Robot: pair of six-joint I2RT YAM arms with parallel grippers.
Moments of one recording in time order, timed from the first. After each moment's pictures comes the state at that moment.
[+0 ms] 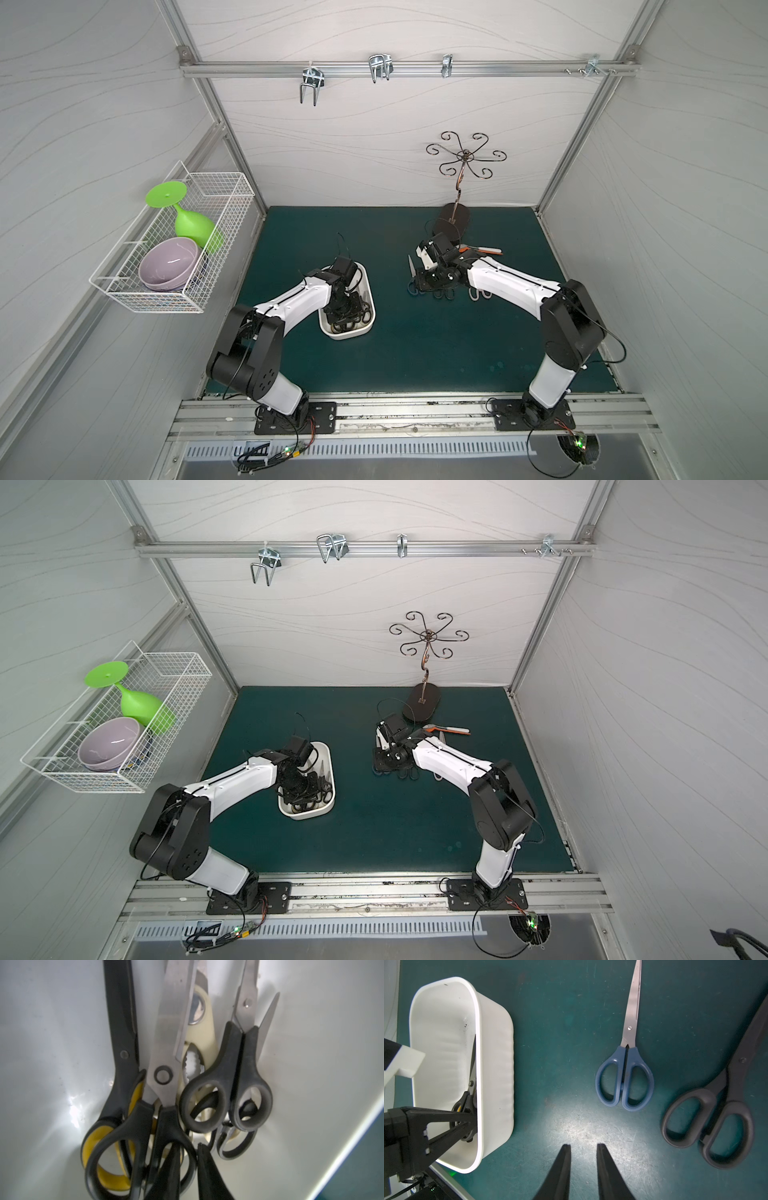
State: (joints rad) left arm -0.36 1.54 0.92 -0.78 0.16 -0.69; right arm 0.71 1.75 1.30 -0.57 -0.18 0.44
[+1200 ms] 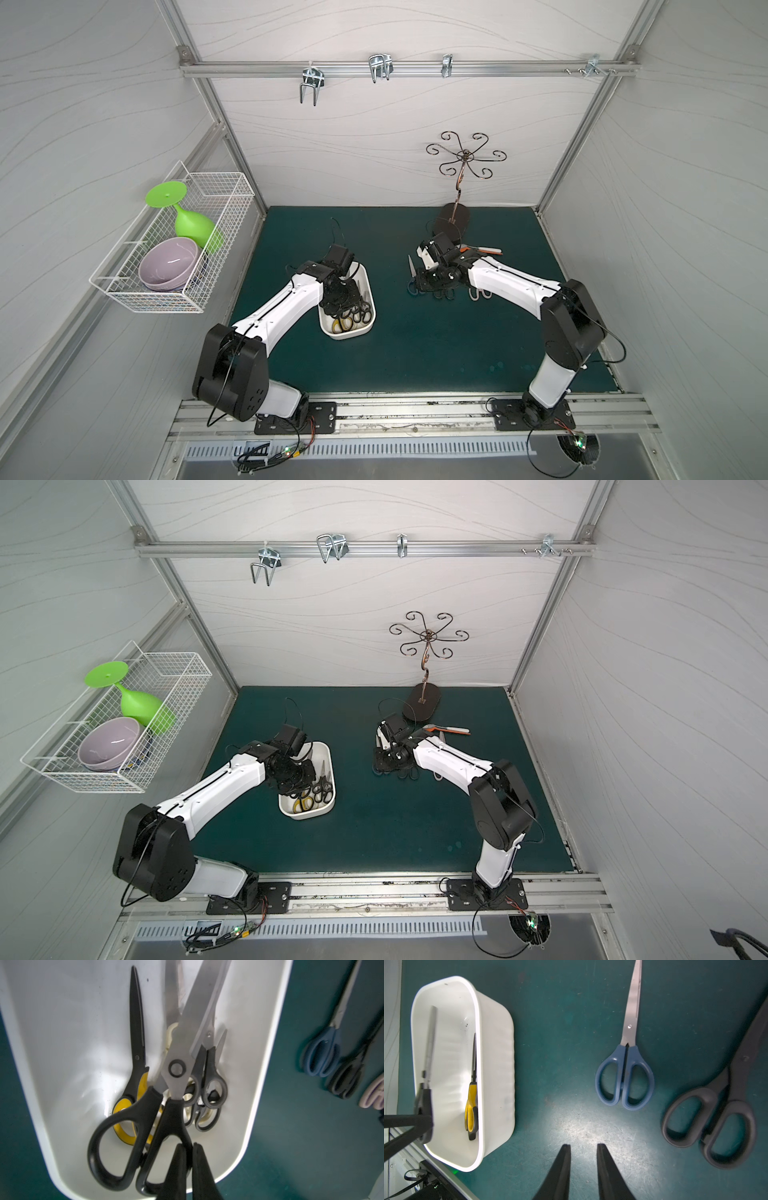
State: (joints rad) left arm -0.36 1.43 1.05 -0.90 0.10 -0.74; right arm 0.69 1.75 1.29 -0.57 -0.20 0.44
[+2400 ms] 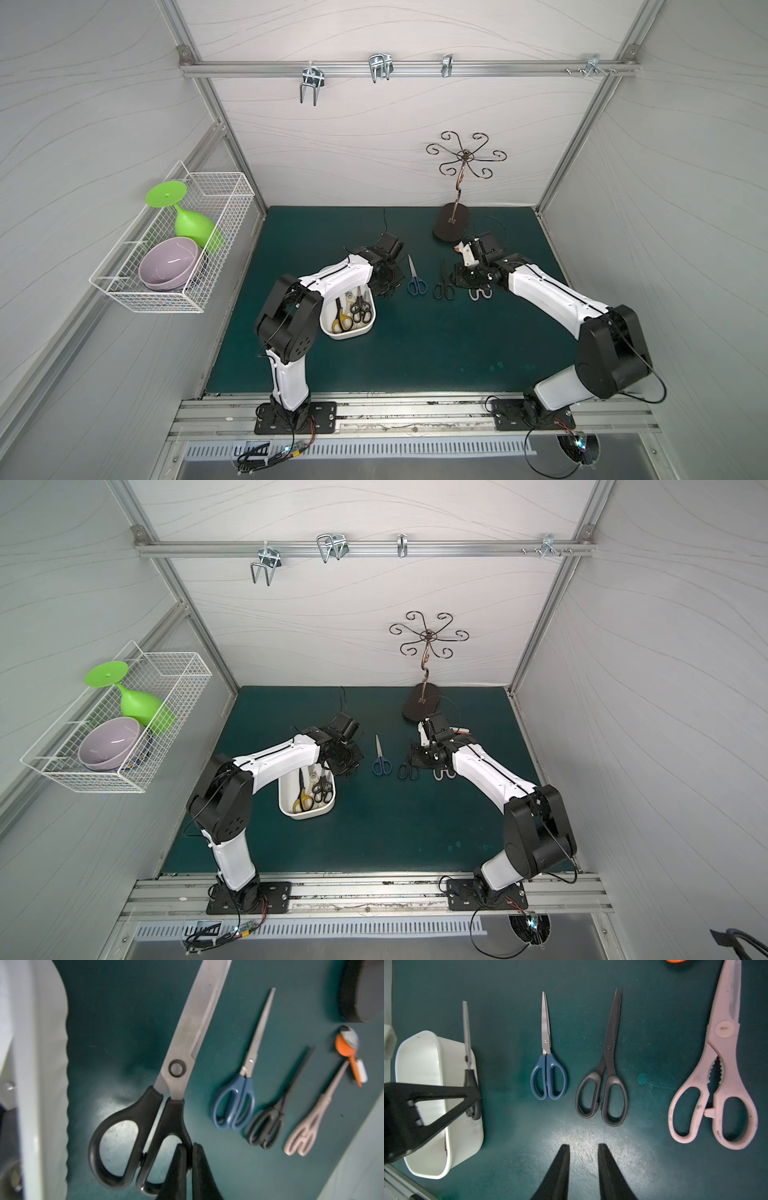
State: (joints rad) left arm -0.58 1.88 1.35 -0.64 0.03 -1.11; right arm 0.46 1.51 1.08 -0.56 -0.19 0.41
